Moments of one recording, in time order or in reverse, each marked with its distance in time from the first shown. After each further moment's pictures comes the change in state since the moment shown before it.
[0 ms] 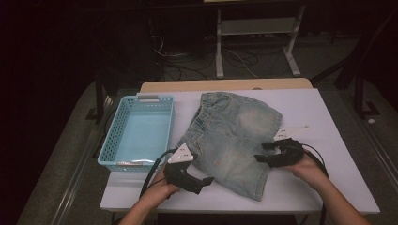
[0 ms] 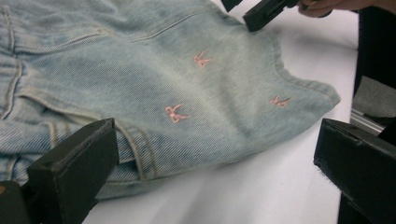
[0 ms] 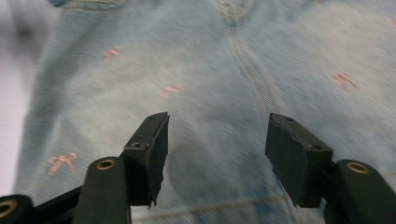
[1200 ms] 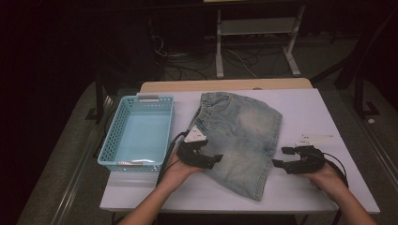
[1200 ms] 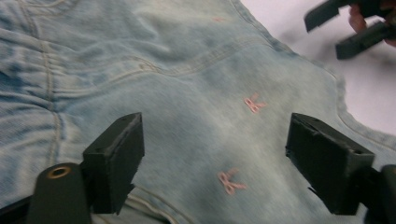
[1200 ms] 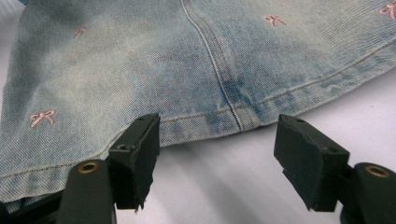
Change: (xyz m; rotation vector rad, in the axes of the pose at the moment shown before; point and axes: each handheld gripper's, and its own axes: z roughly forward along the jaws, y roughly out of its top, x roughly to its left) left arm 0.031 0.038 0.042 0.020 0.111 -0.040; right arm -0.011 -0.041 -0.034 -0.031 -0.071 0.107
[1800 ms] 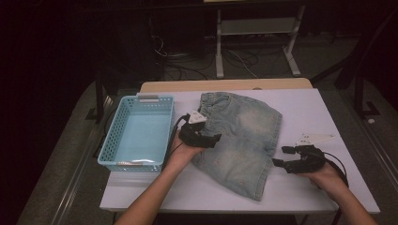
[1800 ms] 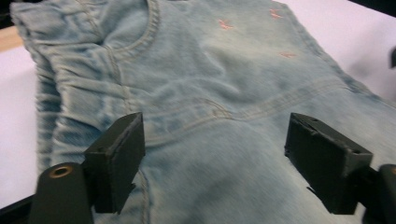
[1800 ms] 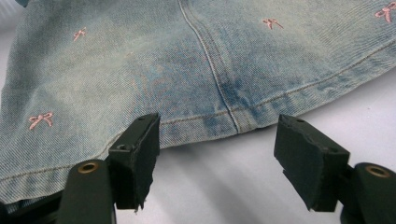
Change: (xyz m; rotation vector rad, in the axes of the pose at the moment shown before) left arm 0.032 0.033 0.020 -0.013 0.153 -0.015; right arm -0.001 0.001 -0.001 -0.006 -0.003 0.000
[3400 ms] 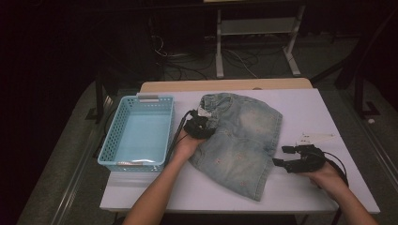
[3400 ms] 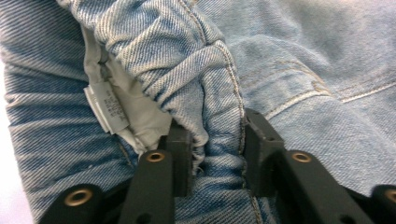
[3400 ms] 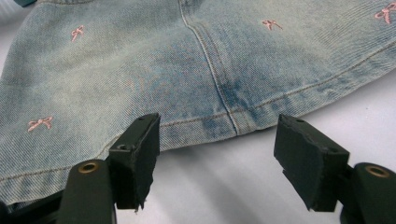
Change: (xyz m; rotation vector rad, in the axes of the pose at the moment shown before) left arm 0.030 -0.006 0.054 0.174 0.036 0.046; right arm -0.002 0.000 0.001 0.000 0.001 0.001
